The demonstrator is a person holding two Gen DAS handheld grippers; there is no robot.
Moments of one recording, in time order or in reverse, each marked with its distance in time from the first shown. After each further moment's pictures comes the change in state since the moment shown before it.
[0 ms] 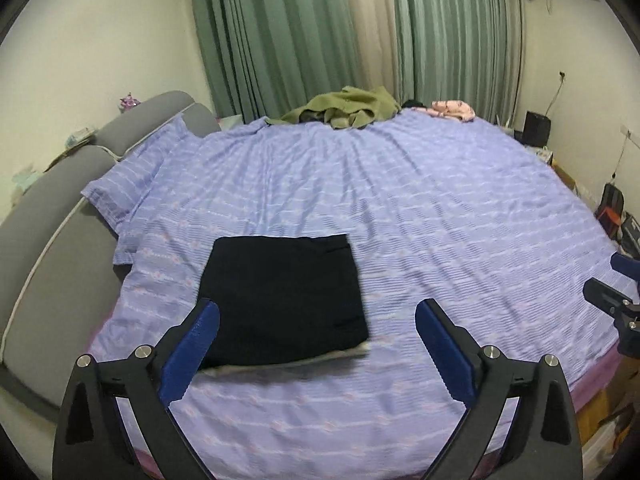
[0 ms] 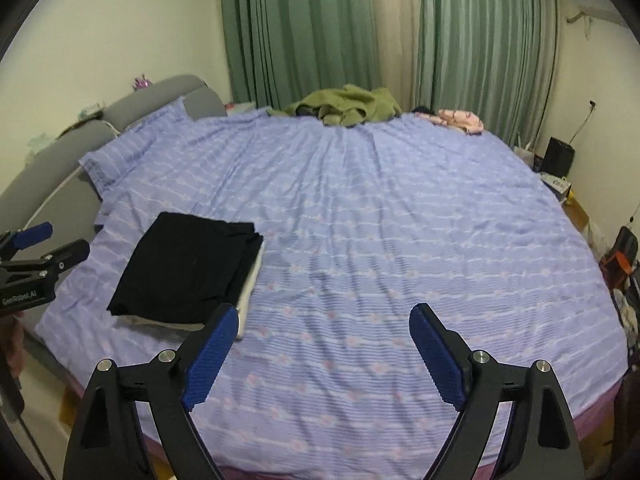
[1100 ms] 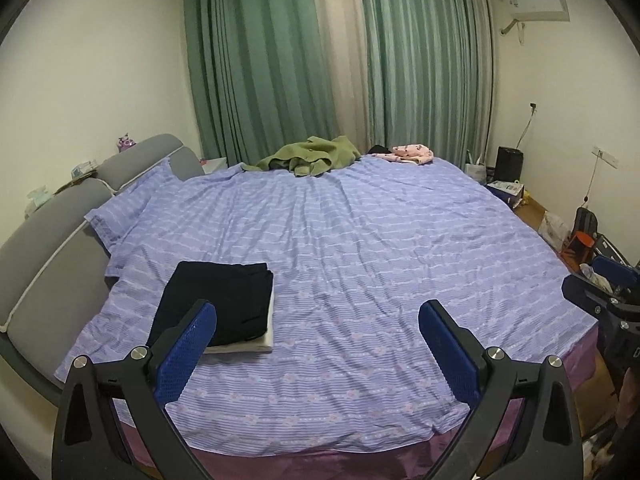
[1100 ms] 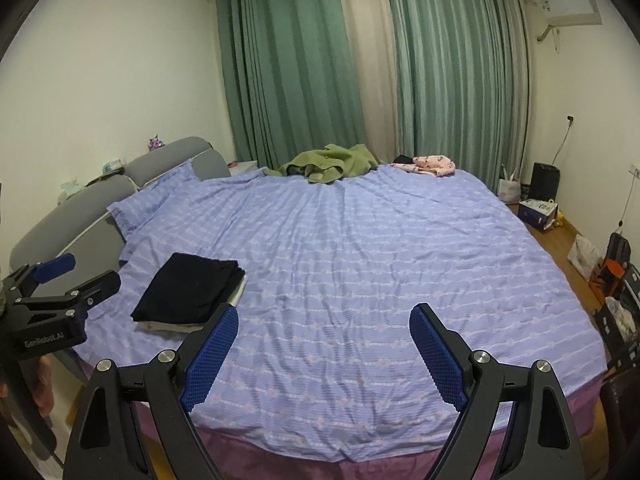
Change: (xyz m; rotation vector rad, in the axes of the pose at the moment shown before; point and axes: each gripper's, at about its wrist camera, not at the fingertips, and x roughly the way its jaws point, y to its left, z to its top) left arm -0.163 -0.168 -0.027 -0.006 -0.157 -0.034; right arm -0.185 -0.136 -0.051 0.045 -0.199 0.041
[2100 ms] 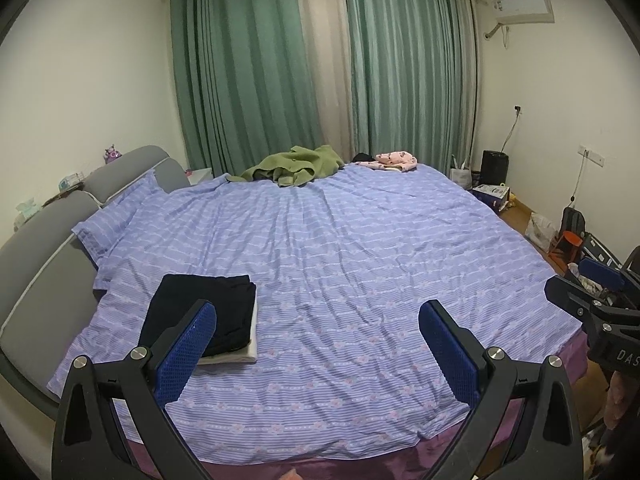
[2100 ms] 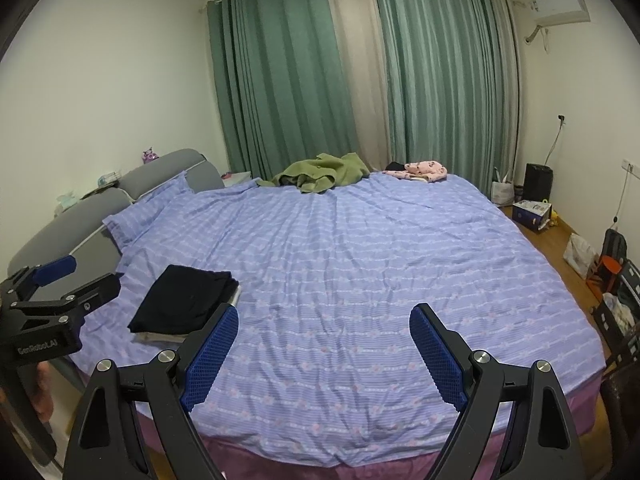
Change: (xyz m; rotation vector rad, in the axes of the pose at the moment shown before) left arm -0.003 -0.014 0.011 0.015 -0.030 -0.048; right arm -0.009 -0.010 0.002 0.026 -0.033 -0.020
